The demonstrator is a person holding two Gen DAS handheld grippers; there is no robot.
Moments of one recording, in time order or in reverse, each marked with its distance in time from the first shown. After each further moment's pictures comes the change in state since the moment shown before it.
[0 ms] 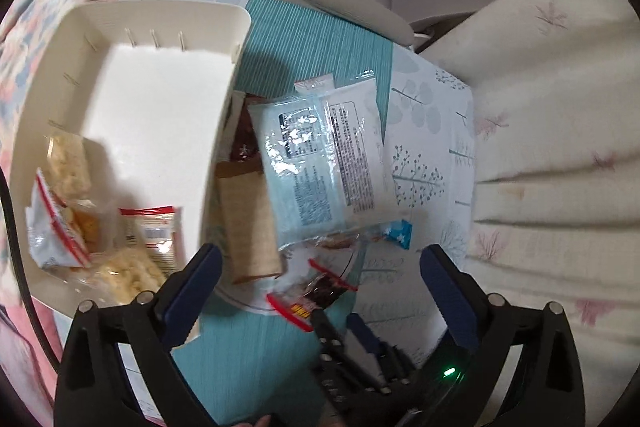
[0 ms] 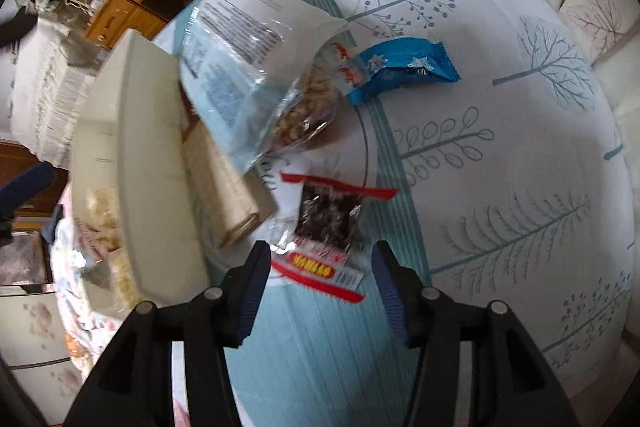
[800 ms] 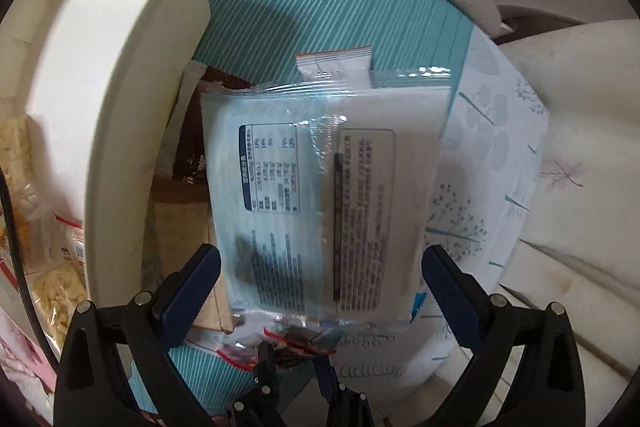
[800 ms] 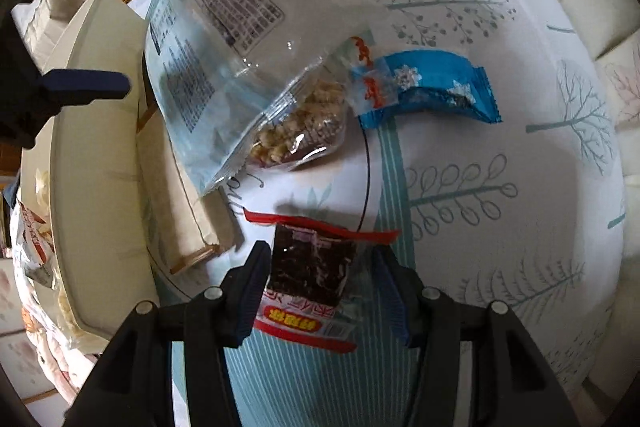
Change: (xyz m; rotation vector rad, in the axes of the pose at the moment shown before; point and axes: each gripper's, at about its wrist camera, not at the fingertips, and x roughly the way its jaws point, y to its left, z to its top) left arm 0.119 -0.010 0.061 -0.206 0.172 0.101; right arm 0.052 0.040 0.041 -0.140 0.058 -0.139
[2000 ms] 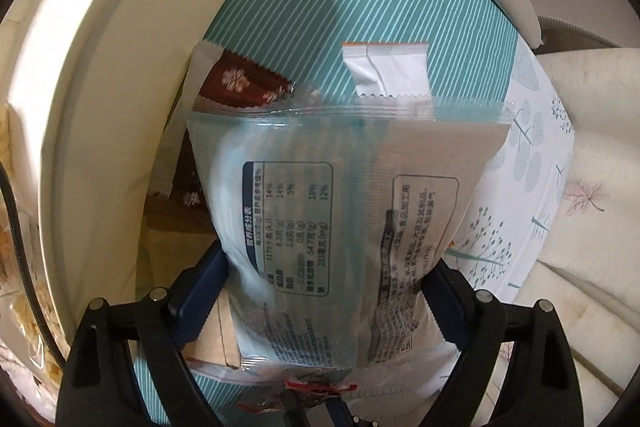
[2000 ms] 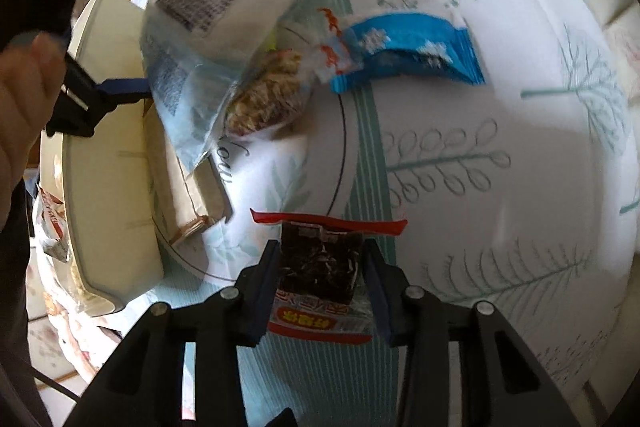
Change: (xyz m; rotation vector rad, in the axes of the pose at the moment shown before) left arm 0.026 0.041 0.012 -0.045 0.023 -0.006; right arm -0.002 -0.047 -0.013 0.024 0.089 0.129
